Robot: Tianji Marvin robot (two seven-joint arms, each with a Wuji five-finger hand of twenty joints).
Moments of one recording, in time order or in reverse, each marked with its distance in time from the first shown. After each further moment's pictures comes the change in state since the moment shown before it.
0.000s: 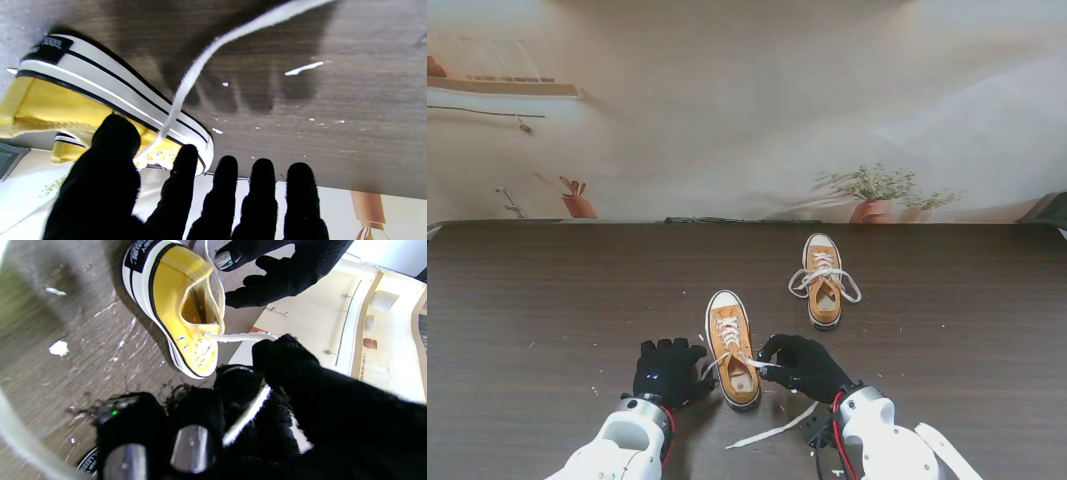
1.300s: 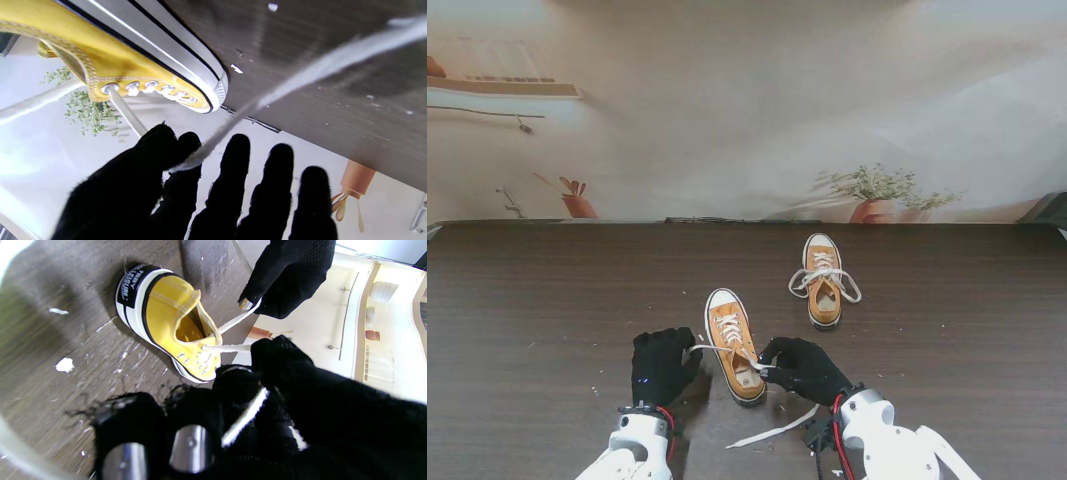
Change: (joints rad) left arm -0.047 -0.125 -0.002 0.325 -0.251 -0.286 0.679; right arm -0.010 -0.005 0.004 -0.001 0.061 0.013 0.005; left_hand 0.081 -0.041 0.362 -0.011 0.045 0.083 0.934 0.464 0.243 0.114 0.195 0.118 0.217 0.180 0.028 -0.081 0.070 0.130 -0.251 -0.154; right_hand 0.029 0.001 0.000 0.000 0.020 0.011 0.000 0.000 0.000 0.010 0.000 0.001 0.000 0.014 0.000 0.000 0.000 0.021 0.000 -0.023
